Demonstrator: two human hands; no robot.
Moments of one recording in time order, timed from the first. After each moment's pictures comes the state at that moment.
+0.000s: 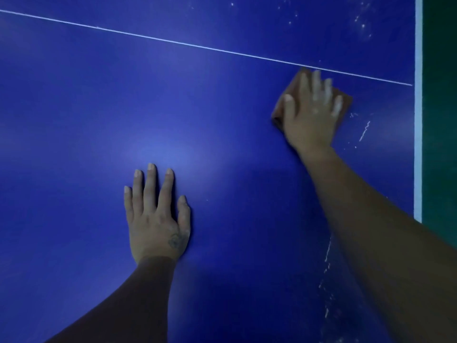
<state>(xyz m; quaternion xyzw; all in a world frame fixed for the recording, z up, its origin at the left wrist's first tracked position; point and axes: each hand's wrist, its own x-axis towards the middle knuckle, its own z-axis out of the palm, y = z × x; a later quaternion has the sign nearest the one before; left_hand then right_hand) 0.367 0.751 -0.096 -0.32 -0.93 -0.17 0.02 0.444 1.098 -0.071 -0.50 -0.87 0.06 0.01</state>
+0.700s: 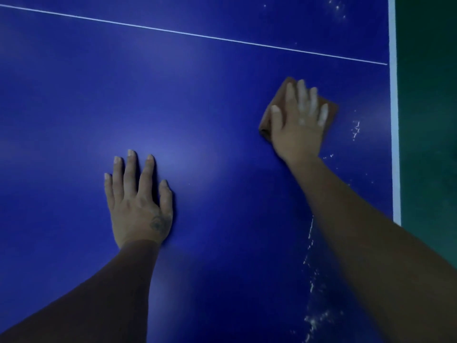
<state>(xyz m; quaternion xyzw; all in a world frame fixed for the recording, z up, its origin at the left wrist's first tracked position) 0.370 0.750 -0.095 -0.32 -0.93 -0.17 0.02 0.501 1.064 -0.071 -0.49 -0.87 0.08 0.00</state>
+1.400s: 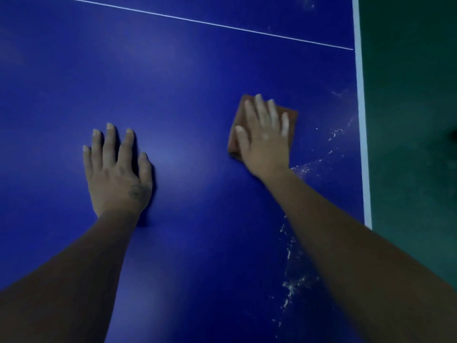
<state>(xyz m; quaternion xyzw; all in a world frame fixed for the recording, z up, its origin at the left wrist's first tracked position) 0.372 0.744 -0.097 -0.33 -0.93 -0.15 0.01 0.554 0.991 -0.074 -0.41 -0.91 0.06 -0.02</state>
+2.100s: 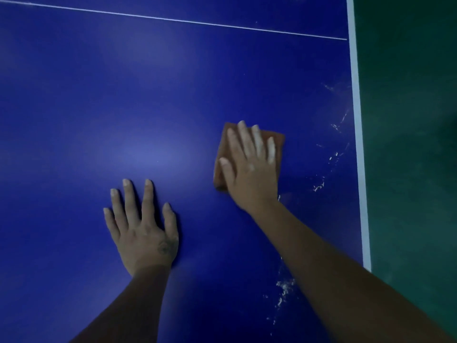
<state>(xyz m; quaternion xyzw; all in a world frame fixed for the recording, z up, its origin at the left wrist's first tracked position) 0.489 0.716 -0.094 -0.26 -0.96 -0.13 -0.03 0.590 0.943 -0.086 -0.38 -0.92 0.07 0.00</state>
